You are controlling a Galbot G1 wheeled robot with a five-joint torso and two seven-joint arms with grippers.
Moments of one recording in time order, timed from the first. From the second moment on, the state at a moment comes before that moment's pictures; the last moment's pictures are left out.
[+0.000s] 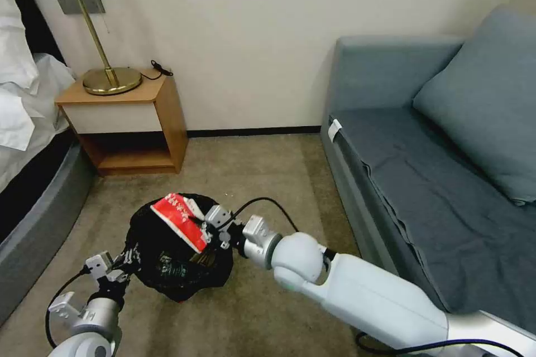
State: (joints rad) left arm 1.60 -1.43 -0.87 -1.95 -0.68 0.18 0.13; right arm -0.58 1.16 -0.60 1.81 0.49 -0.32 0.02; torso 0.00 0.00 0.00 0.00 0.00
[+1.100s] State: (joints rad) left arm 1.53 -1.36 -0.88 -1.78 -0.71 0.22 0.12; right arm -0.89 0.98 -0.16 2.02 0.29 -0.21 0.13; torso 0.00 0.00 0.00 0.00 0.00
